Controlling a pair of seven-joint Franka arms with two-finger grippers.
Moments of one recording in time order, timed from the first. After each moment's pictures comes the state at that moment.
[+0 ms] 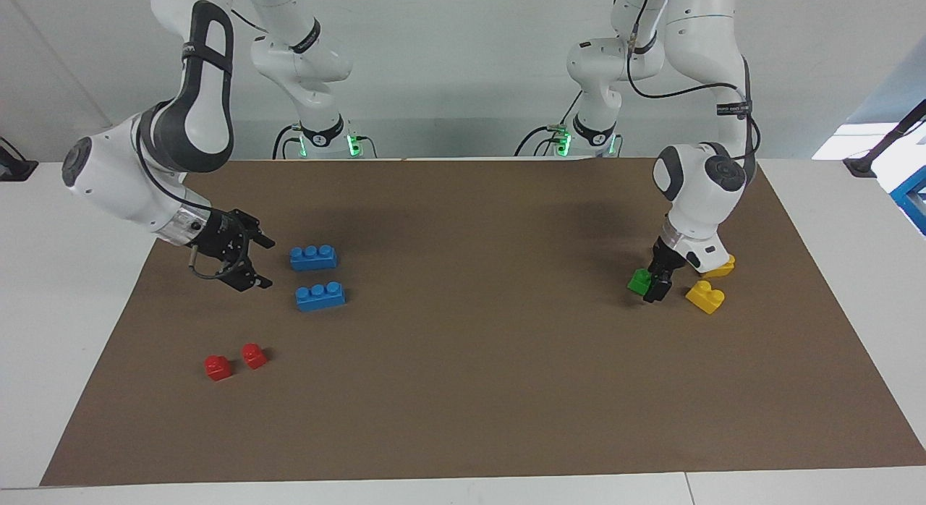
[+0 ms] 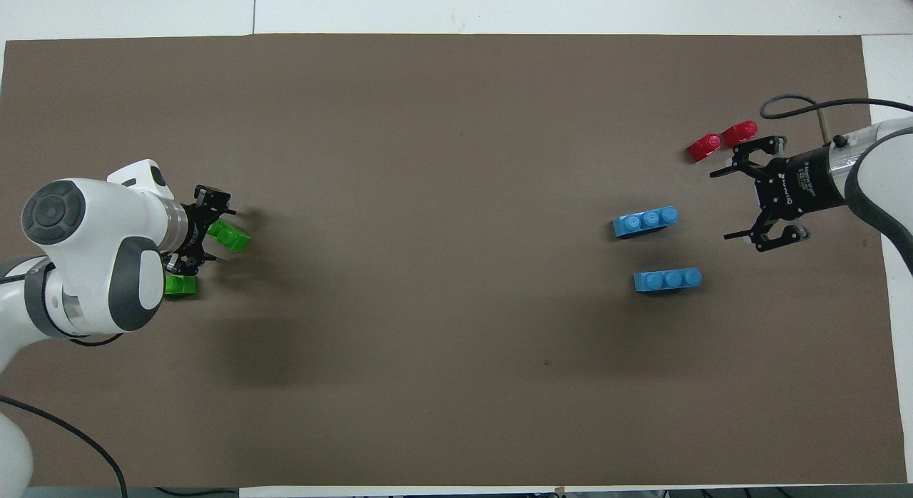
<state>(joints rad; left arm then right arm) 0.02 0.18 -0.08 -2.22 -0.04 2.49 -1.11 -0.10 0.20 -0.05 -1.87 0.48 1.90 1.08</state>
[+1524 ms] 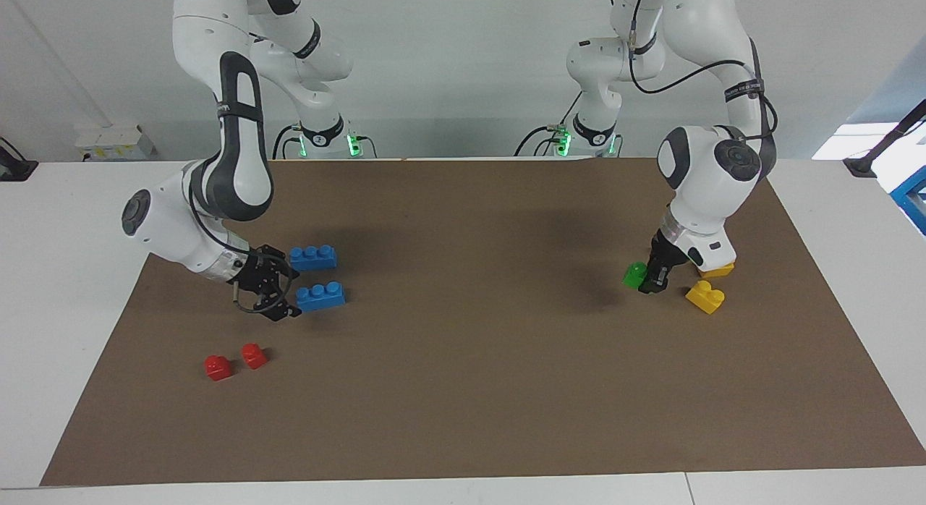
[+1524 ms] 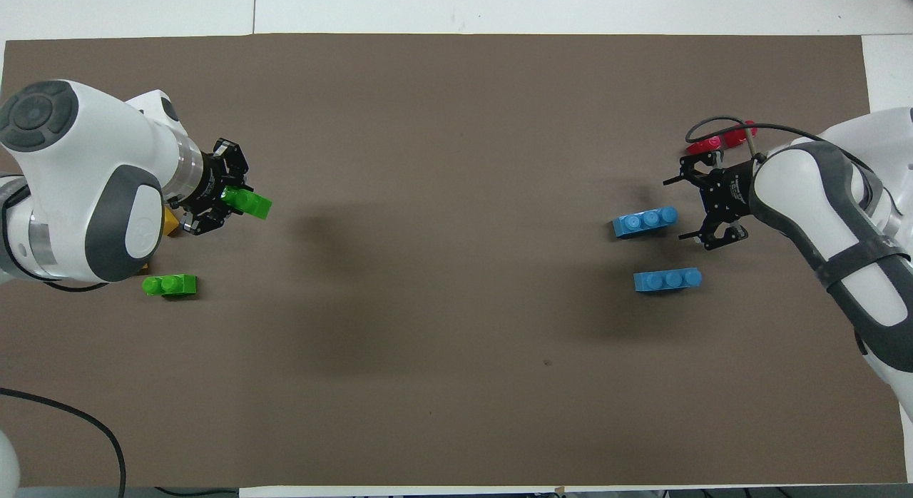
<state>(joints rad) -0.13 0.18 -0.09 -1.84 -0.04 2.03 -1.31 -0.05 0.33 -0.04 -1.94 0.51 2.10 0.95</state>
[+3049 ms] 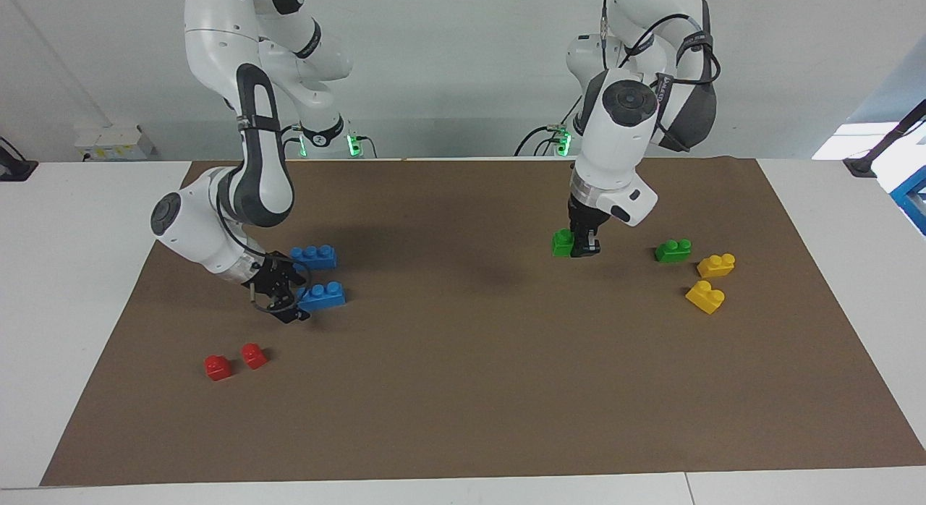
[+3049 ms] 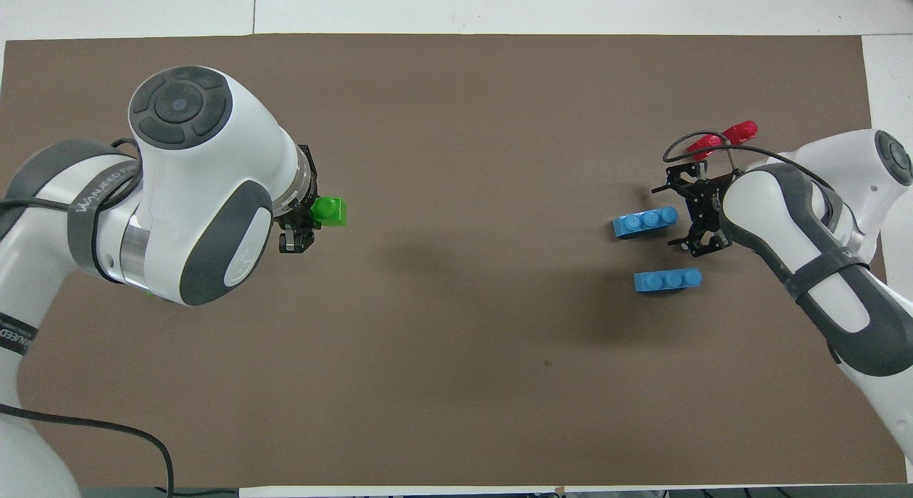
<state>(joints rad) -0.34 0.17 -0.09 -1.72 0.03 1.86 -1.93 -0.01 0.33 -0.04 -2.01 0.51 2.23 0.91</state>
